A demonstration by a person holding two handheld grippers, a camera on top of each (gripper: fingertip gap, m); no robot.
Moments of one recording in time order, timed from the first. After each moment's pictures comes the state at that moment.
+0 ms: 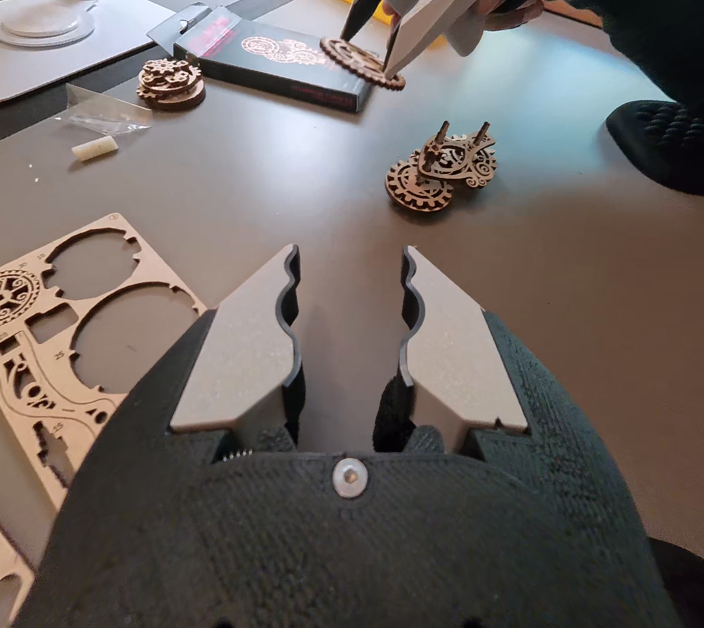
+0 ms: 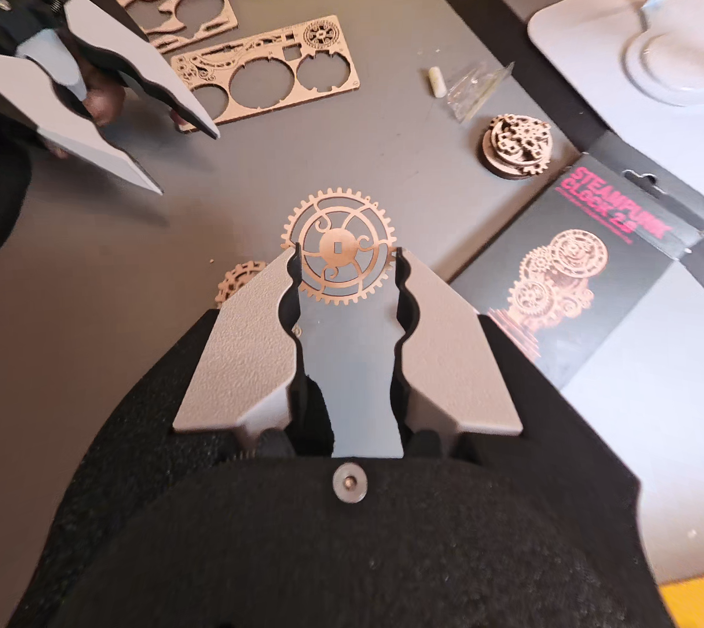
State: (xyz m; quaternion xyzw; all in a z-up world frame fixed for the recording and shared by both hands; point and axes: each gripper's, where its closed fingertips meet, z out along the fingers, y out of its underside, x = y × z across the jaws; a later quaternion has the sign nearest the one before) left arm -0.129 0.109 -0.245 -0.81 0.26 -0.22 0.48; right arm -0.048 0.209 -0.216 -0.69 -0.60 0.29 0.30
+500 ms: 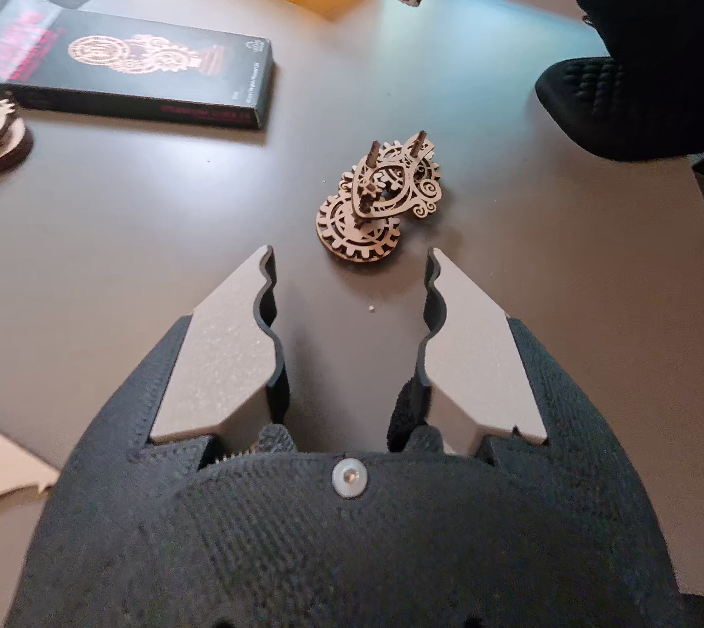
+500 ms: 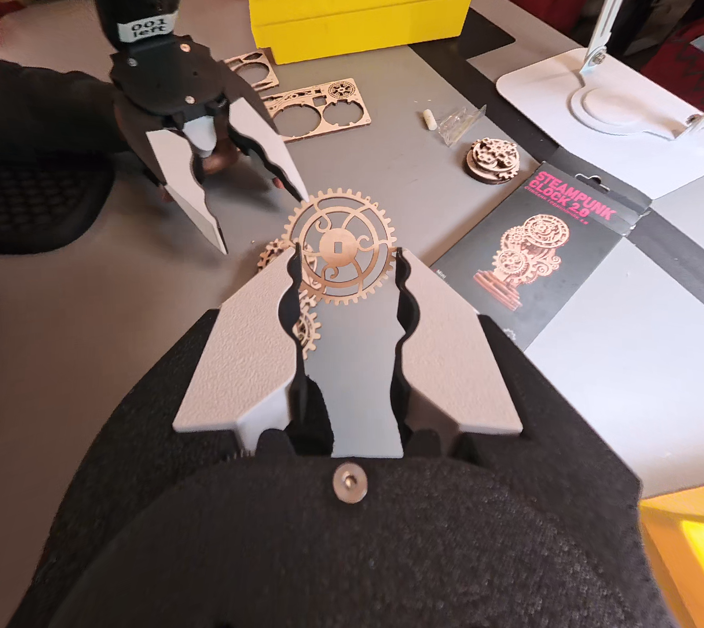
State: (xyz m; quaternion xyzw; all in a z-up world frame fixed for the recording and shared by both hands) left arm -0.059 0.128 -0.258 -0.78 0.37 -0.28 0.41; right arm 0.005 0.192 -0.179 -0.65 -0.57 0.35 0.36
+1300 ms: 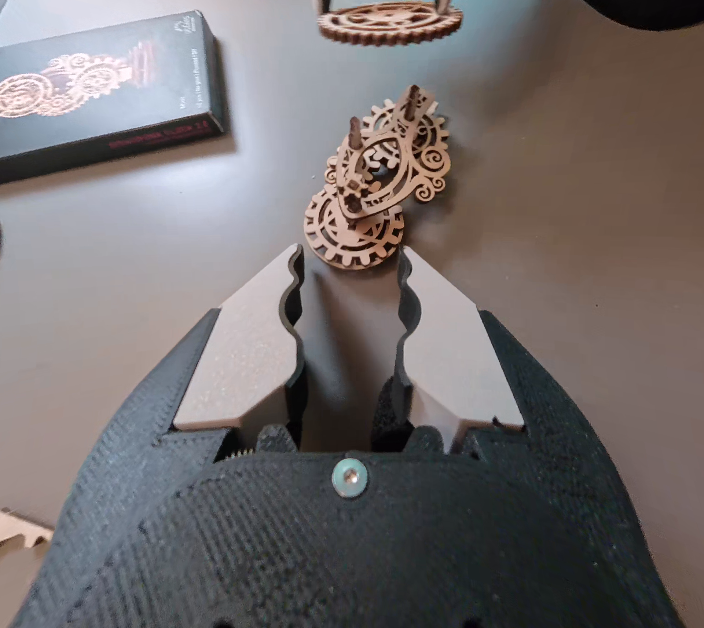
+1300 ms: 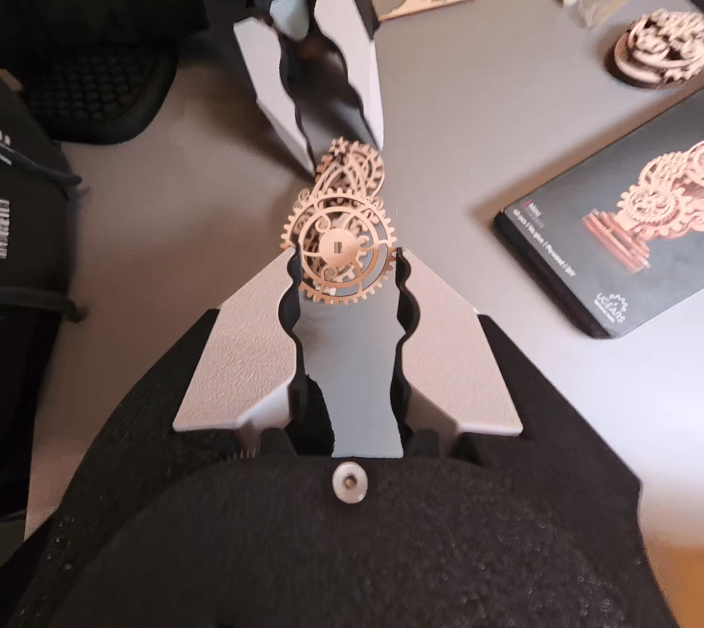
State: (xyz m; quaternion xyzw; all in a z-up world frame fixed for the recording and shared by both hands) left arm -0.050 0.140 -0.279 -0.75 0.50 -0.22 0.36; right arm 0.029 0.161 -0.230 -0.63 -0.64 0.37 0.21
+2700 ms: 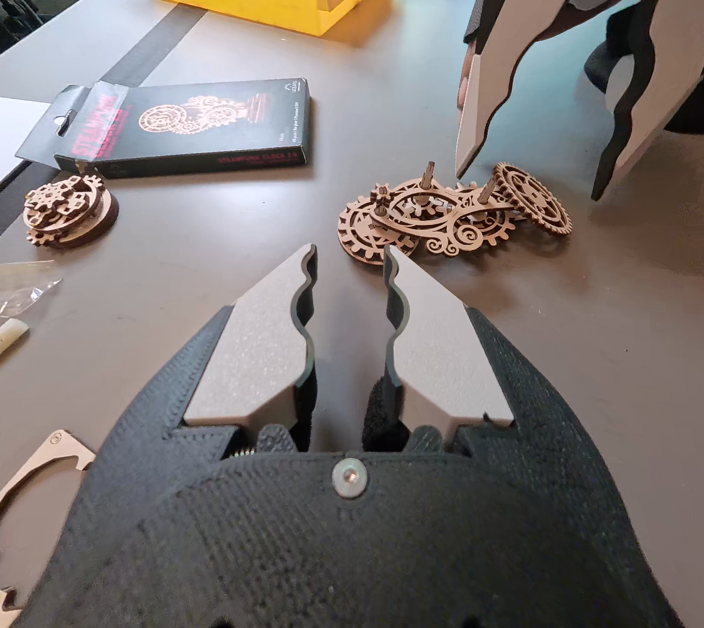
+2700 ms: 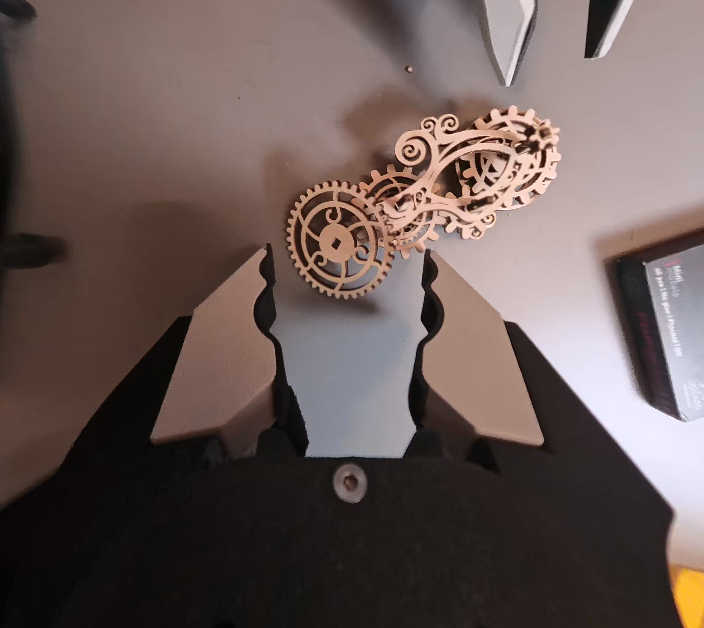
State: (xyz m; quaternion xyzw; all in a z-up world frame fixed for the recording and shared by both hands) left arm -0.068 0.162 -0.254 -0.75 0.42 -0.23 0.46; right arm 0.024 0.097 -0.273 -0.57 -0.78 0.20 0.15
